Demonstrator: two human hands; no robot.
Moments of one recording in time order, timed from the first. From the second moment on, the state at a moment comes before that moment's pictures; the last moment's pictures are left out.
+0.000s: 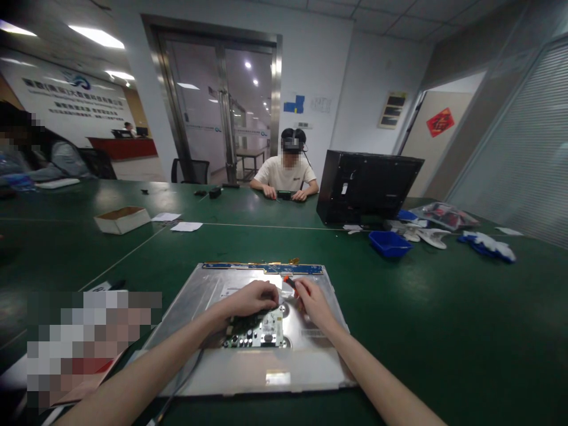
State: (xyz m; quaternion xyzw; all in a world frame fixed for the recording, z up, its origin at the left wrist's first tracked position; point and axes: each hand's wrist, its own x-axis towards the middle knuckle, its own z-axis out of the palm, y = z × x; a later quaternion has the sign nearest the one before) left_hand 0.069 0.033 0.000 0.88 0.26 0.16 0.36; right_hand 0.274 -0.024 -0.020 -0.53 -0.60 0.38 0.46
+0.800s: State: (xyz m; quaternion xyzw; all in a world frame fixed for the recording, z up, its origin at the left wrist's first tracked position) left_hand 0.070 0.017 0.015 0.90 0.24 0.11 0.33; right_hand 0.268 -0.039 -0.018 -0.50 -0.62 0.41 0.45
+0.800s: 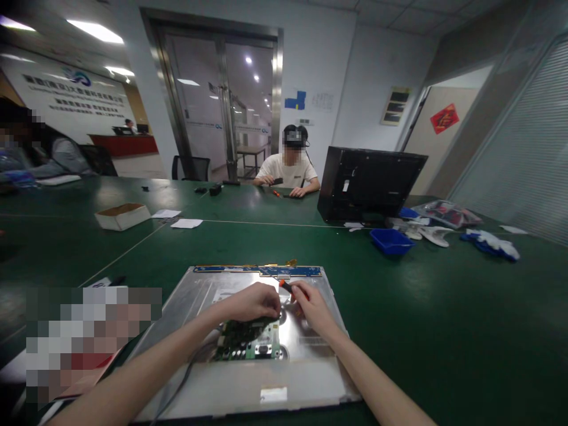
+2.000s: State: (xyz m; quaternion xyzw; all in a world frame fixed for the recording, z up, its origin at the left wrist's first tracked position) left_hand 0.067 0.021 0.003 0.86 0.23 0.16 0.42; right_hand 0.295 -0.044 0.050 -0.53 -0.58 0.29 0.55
